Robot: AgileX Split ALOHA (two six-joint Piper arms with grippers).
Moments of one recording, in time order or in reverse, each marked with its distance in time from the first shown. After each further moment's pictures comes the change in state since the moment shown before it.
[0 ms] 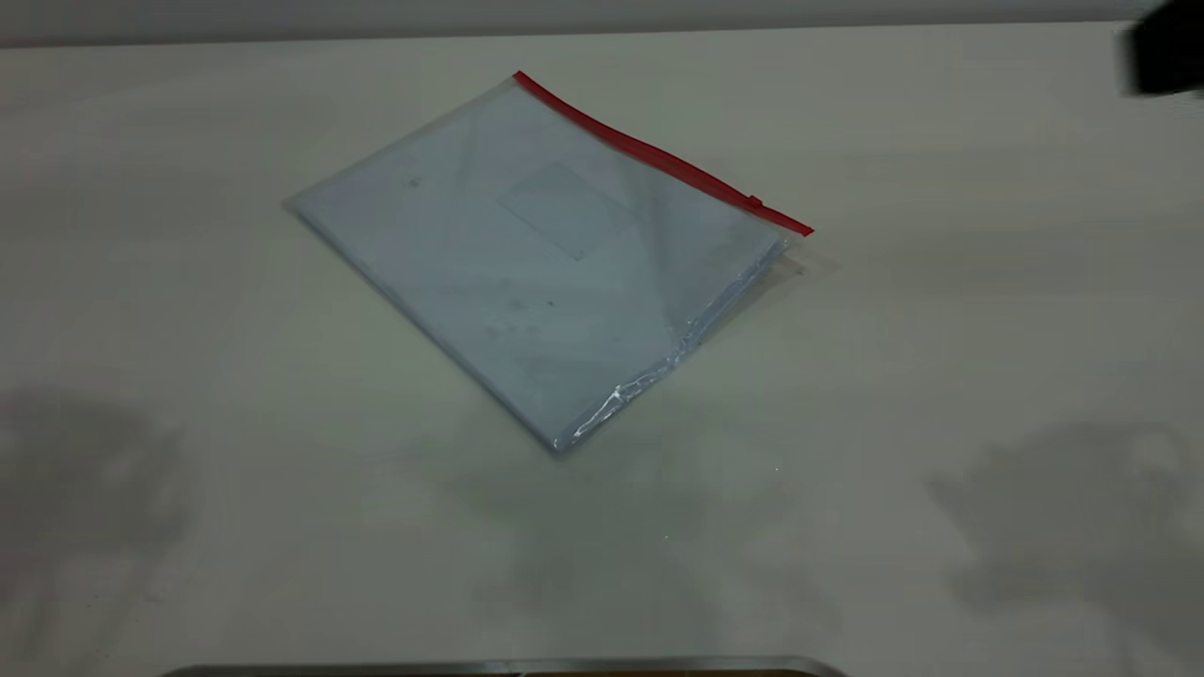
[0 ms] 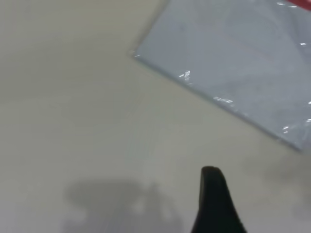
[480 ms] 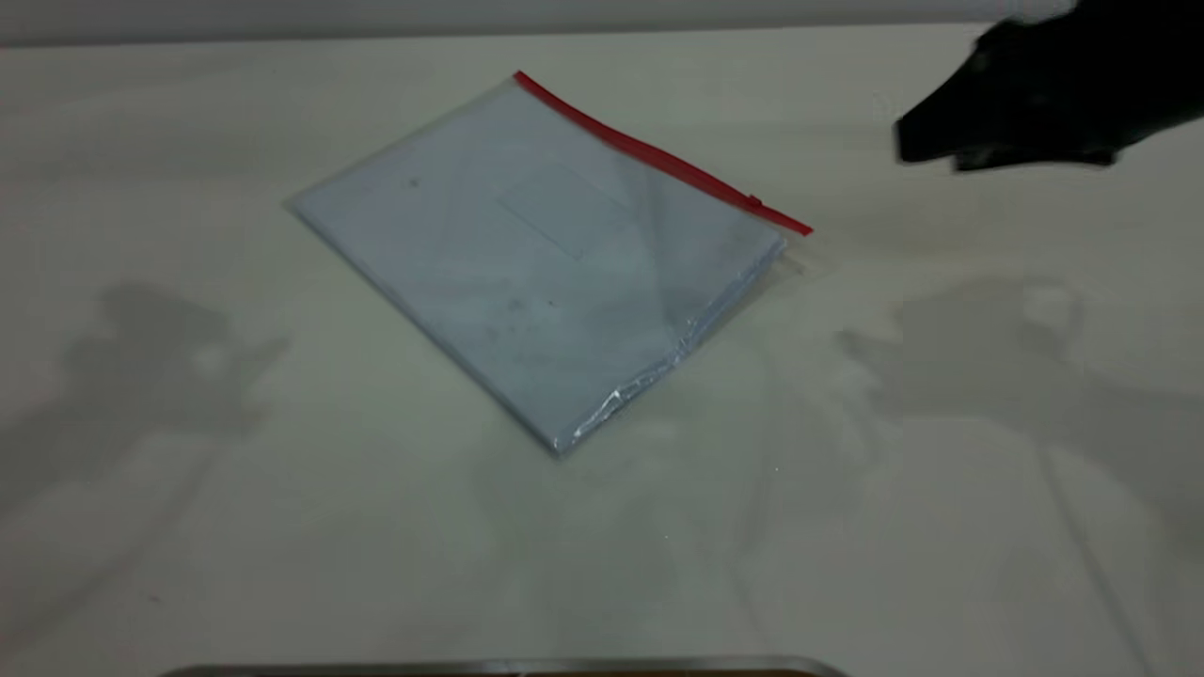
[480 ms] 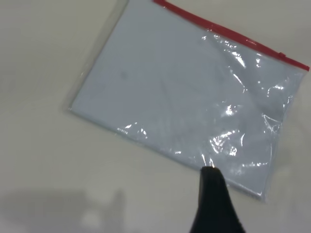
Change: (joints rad) left arm 0.000 0.310 -0.124 -0.371 -0.031 0.341; right arm 0.000 0.705 -0.273 0.566 0.067 -0.585
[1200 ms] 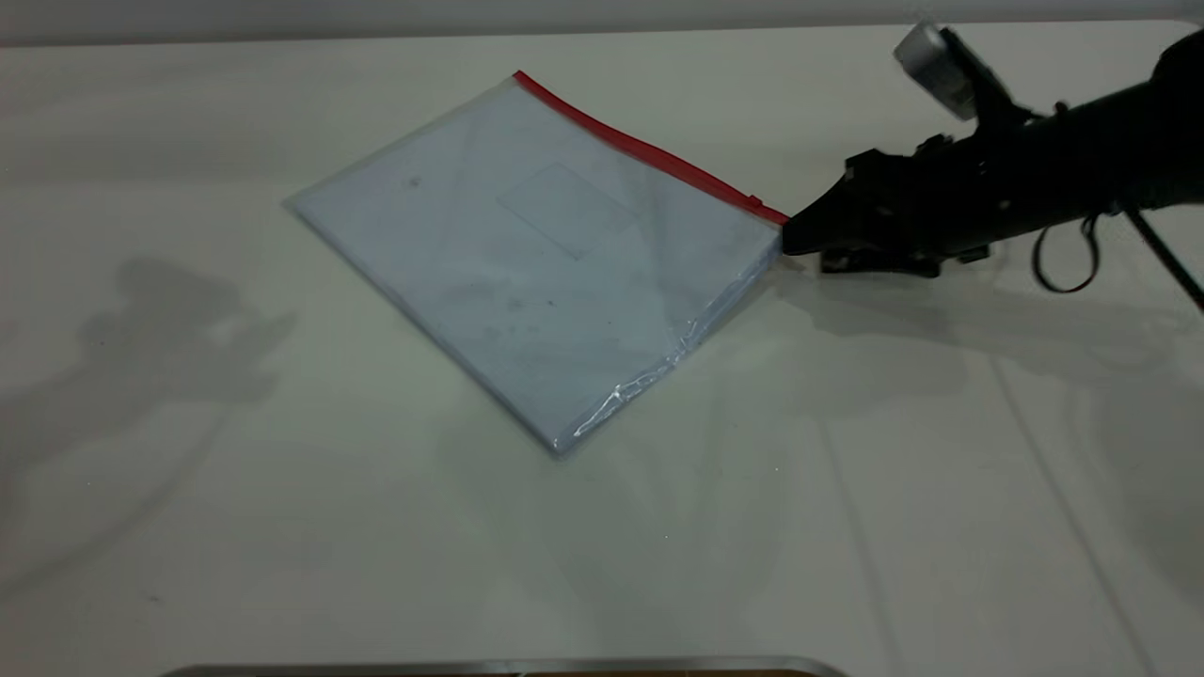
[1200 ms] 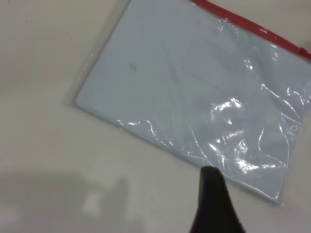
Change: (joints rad) left arm 0.000 0.122 -0.020 -0.048 -0.049 0.050; right arm 0.000 0.573 -0.444 0.015 0.203 0.088
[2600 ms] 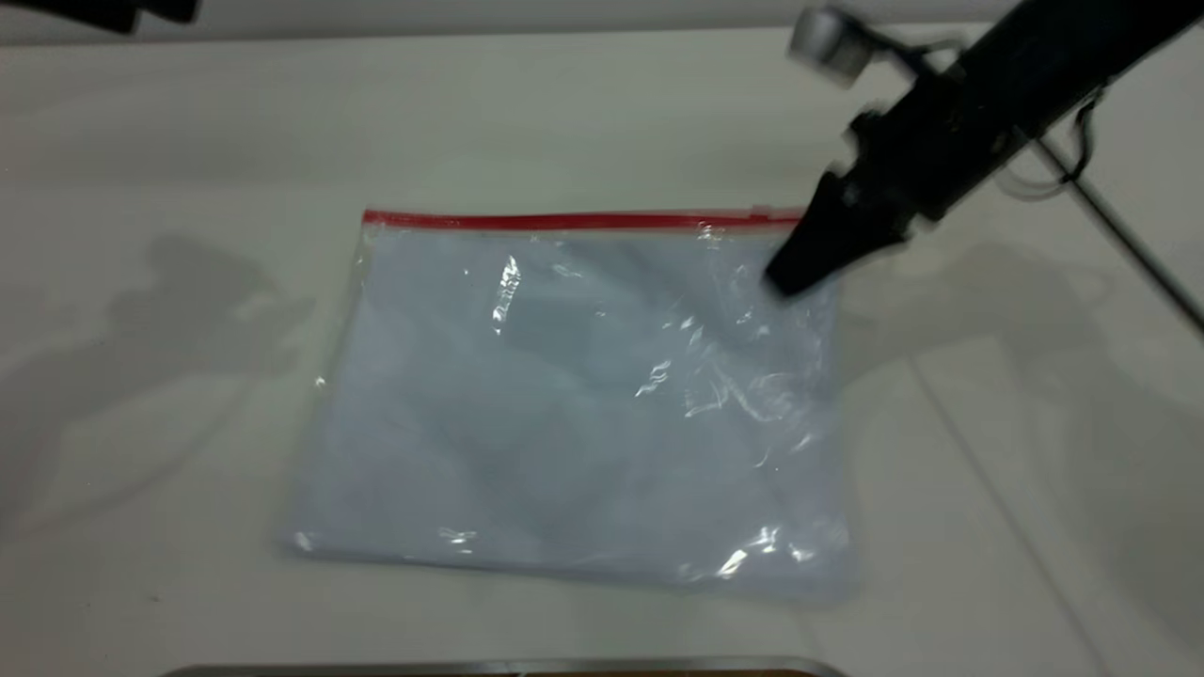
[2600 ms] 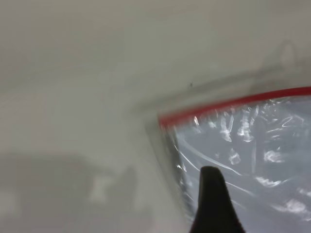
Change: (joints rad) left arm -0.041 0.185 -0.102 -0.027 -0.009 0.069; right arm 0.091 -0.173 -0.149 -0.761 0.056 0.306
